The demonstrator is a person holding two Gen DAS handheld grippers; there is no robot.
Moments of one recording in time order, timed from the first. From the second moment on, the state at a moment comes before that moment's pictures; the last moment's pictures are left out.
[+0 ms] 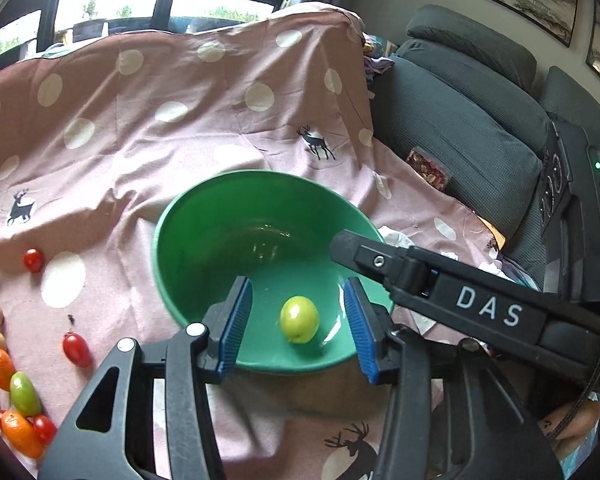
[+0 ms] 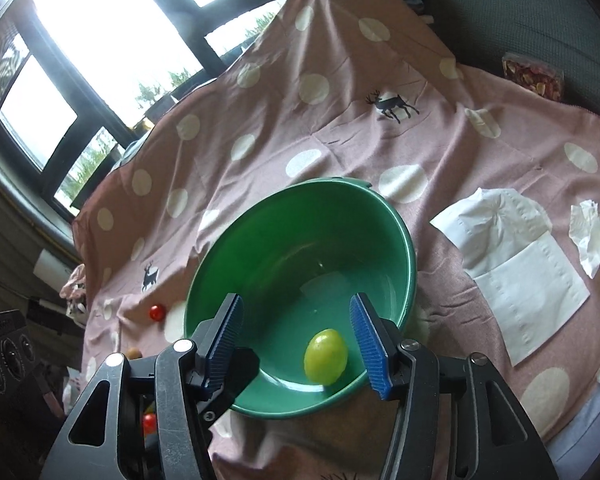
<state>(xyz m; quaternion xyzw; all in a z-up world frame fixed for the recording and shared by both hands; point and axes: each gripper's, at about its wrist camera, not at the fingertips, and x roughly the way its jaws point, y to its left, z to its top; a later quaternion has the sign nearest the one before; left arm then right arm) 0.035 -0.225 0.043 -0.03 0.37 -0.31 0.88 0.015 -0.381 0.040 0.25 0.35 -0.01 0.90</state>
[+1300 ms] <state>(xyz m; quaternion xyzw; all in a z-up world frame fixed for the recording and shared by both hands) 0.014 0.029 -0.016 -0.13 0.42 0.04 0.90 0.092 -0.154 -0.057 -0.05 0.49 0.06 0.87</state>
